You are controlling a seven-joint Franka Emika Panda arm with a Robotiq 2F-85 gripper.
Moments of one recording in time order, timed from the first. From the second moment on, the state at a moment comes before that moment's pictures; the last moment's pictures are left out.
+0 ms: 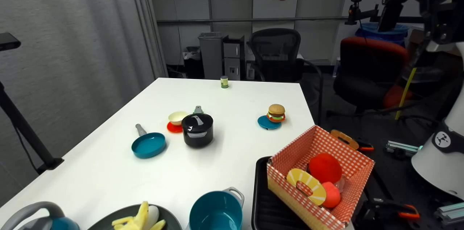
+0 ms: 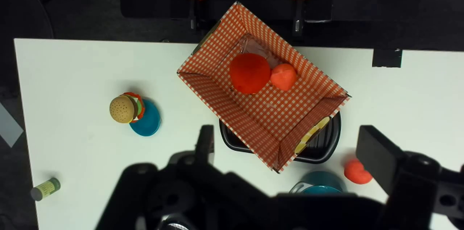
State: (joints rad) arm 0.06 -0.62 0.36 -2.38 -0.03 1.60 0.33
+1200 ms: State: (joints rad) arm 0.07 -0.47 0.34 -2.38 -0.03 1.66 0.34
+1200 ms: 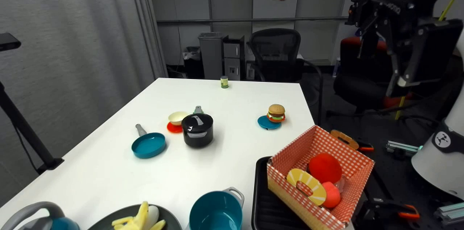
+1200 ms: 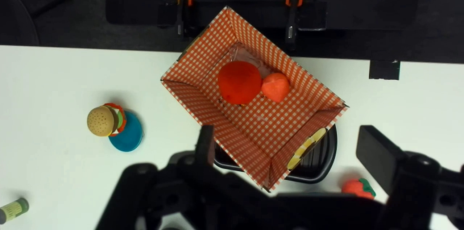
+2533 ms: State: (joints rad) arm 0.07 -0.18 0.26 -2.31 -0.05 1.97 0.80
